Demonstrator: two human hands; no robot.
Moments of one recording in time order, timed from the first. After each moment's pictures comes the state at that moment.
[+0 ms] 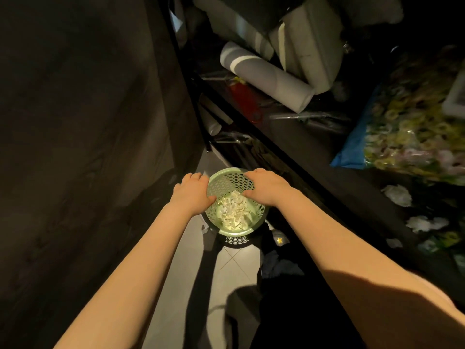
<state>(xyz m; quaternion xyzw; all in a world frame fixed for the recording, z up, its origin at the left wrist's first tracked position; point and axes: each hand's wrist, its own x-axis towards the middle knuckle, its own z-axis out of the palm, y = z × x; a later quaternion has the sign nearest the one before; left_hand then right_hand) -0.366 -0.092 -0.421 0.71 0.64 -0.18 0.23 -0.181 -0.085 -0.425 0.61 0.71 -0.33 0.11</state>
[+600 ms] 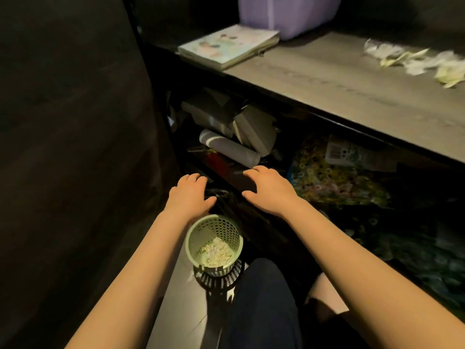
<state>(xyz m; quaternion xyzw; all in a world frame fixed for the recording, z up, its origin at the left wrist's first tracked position) -0.309 -0.150 -0.242 0.77 0.63 -0.01 0.11 -0.117 -0.166 -0.232 0.64 0.75 -0.14 -0.05</state>
